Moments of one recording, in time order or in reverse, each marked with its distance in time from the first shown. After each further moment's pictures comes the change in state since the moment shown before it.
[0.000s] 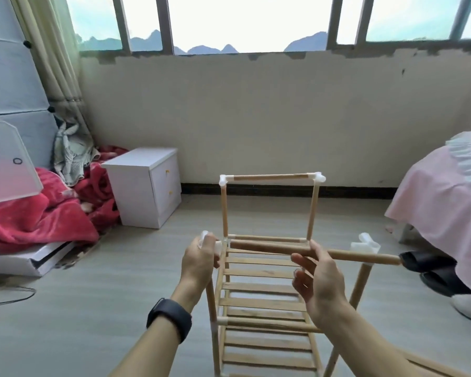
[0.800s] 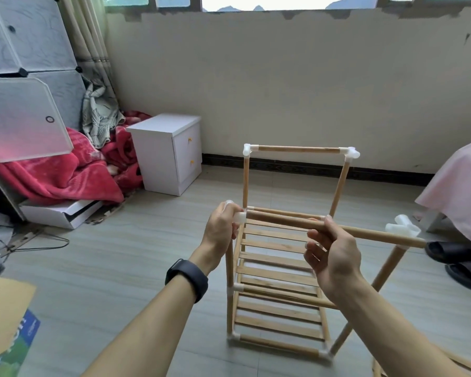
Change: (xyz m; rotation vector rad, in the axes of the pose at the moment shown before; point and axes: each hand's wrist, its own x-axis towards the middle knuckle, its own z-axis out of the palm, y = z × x) left_hand -0.003 0.002 -0.008 -0.167 -0.156 0.025; right_hand -0.007 0.007 0.018 0.003 -0.090 -0.025
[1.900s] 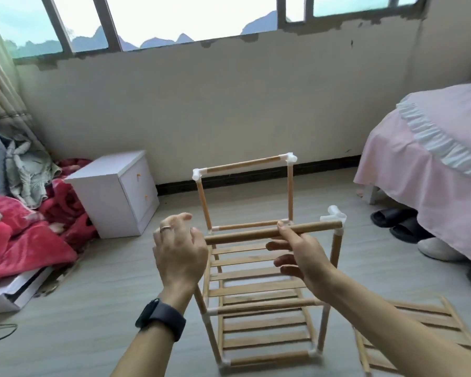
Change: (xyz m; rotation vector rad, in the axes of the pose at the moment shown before) left_hand -0.010 0.017 0.014 0.834 0.302 0.416; right_hand -0.002 -0.014 -0.042 -0.329 -0.137 -0.043
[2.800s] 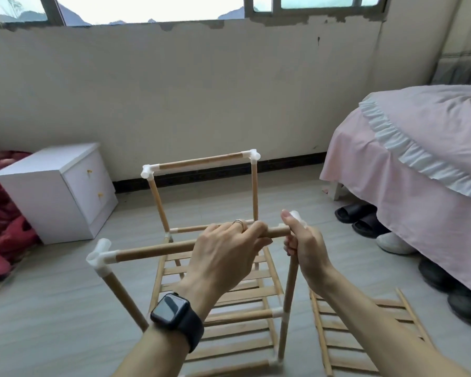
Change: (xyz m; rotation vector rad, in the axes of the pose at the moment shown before) left_hand -0.018 0.113 0.074 0.152 -0.147 0.926; right_hand 0.040 0.004 -0.084 -0.101 0.204 -0.253
